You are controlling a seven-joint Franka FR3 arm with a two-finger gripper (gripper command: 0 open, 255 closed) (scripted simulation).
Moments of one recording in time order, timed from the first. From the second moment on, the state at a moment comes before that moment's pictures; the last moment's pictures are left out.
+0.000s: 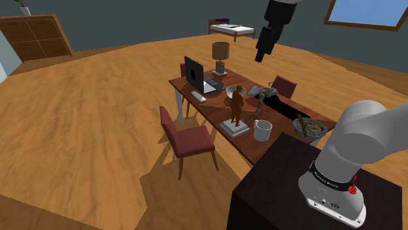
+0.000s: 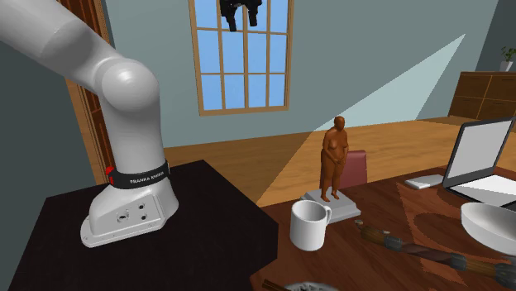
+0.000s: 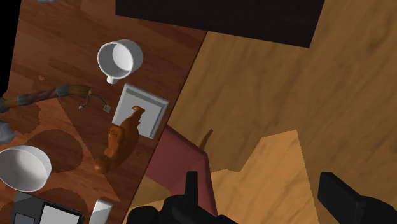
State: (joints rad) arm 0.02 -0.82 0.05 -2.29 0.02 1.65 -0.09
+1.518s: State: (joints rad) arm -0.06 -0.69 -0.22 -2.84 -0.14 2.28 -0.41
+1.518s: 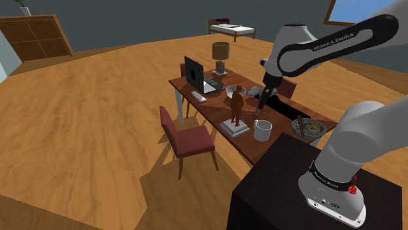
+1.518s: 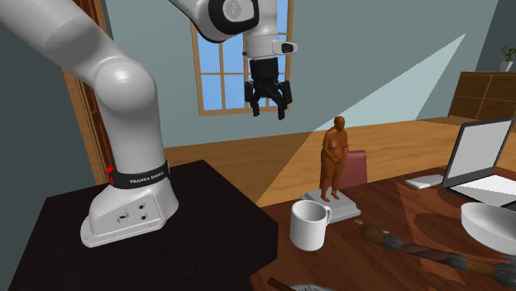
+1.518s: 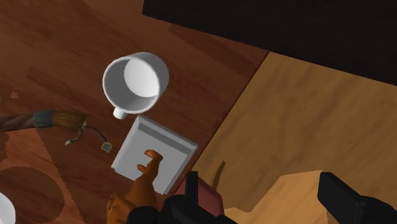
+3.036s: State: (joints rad) arm -0.14 0.31 -0.24 -2.66 0.89 3.00 -1.59
